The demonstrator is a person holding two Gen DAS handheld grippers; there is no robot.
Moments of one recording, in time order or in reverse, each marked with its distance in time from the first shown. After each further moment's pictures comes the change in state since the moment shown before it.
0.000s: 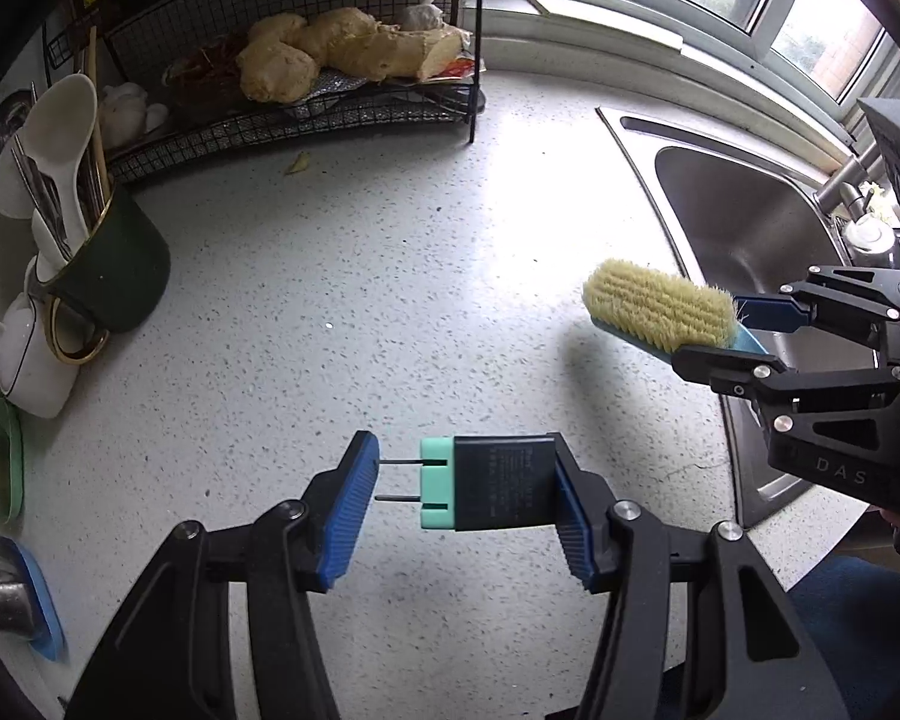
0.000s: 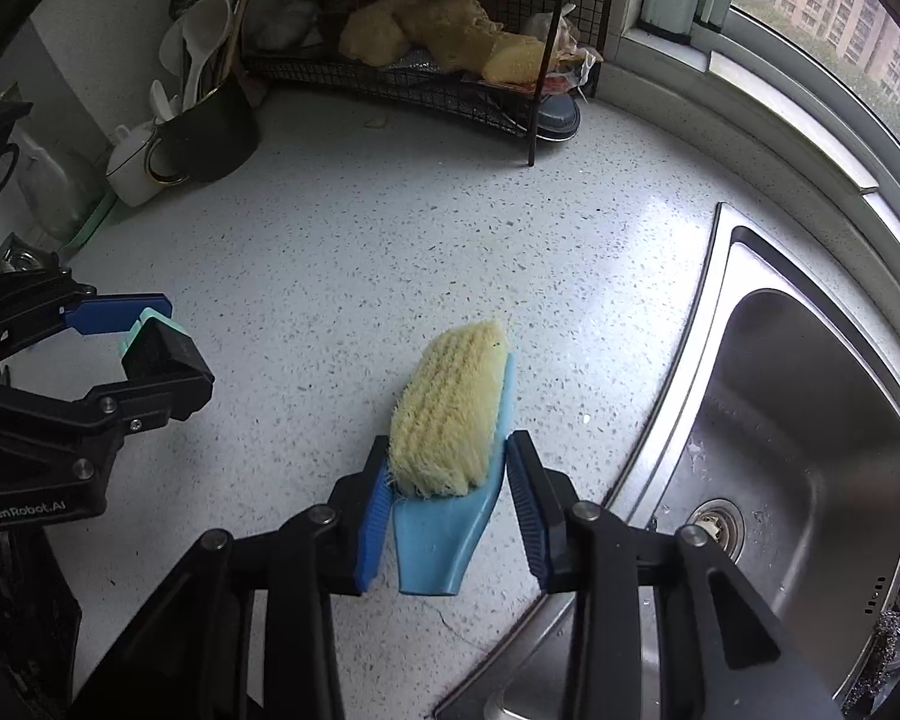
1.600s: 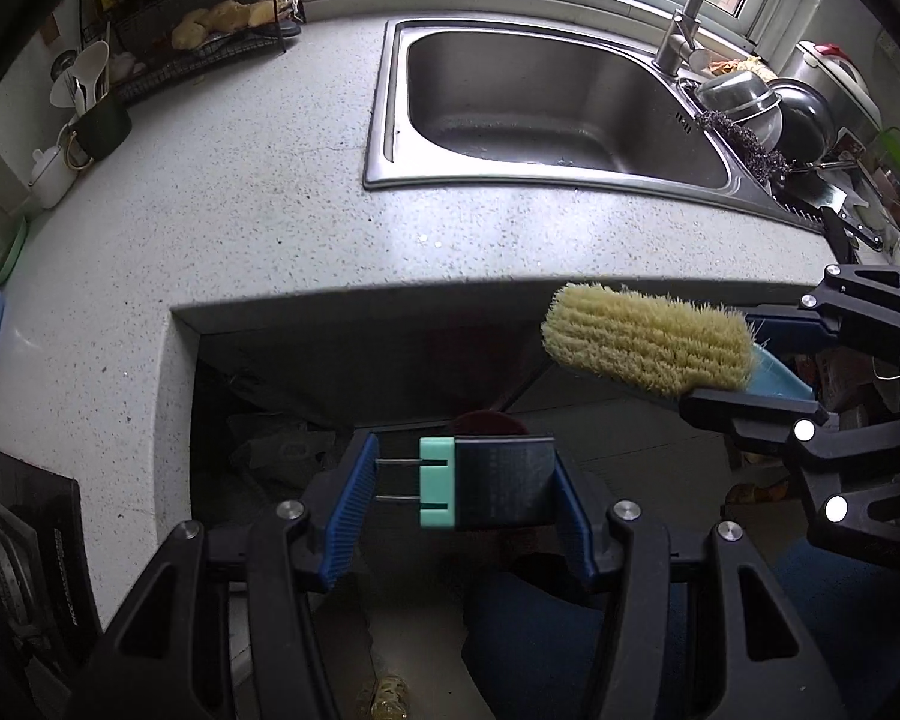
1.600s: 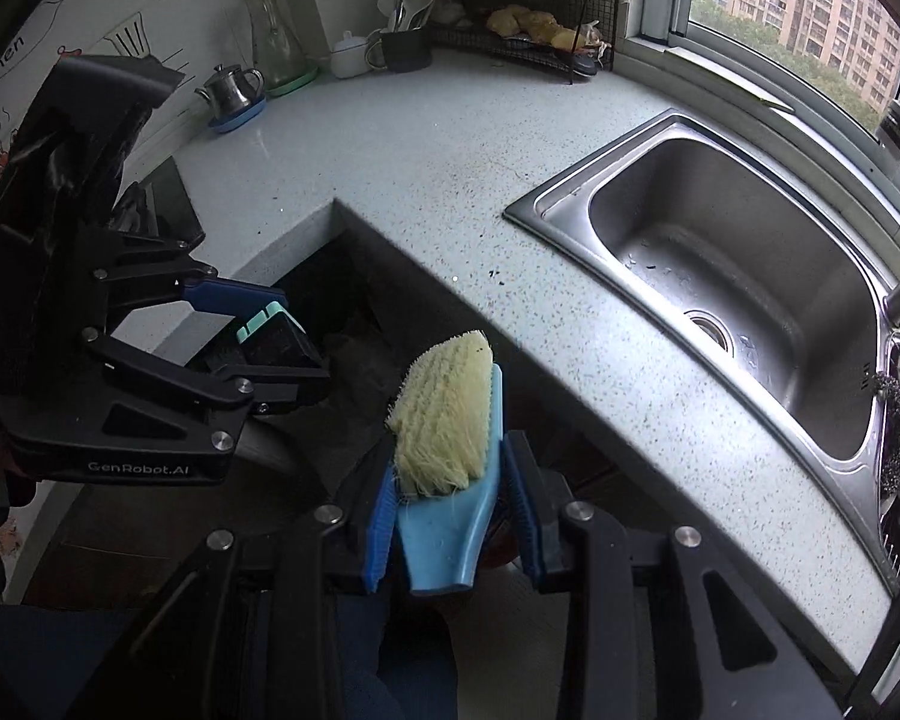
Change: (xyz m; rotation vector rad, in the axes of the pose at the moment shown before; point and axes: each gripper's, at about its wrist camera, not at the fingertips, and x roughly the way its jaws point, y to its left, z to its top) left arm -0.073 -0.278 -0.251 -0.026 0.007 0.021; right arm -0.120 -0.016 -0.298 -0.167 -0.077 0.124
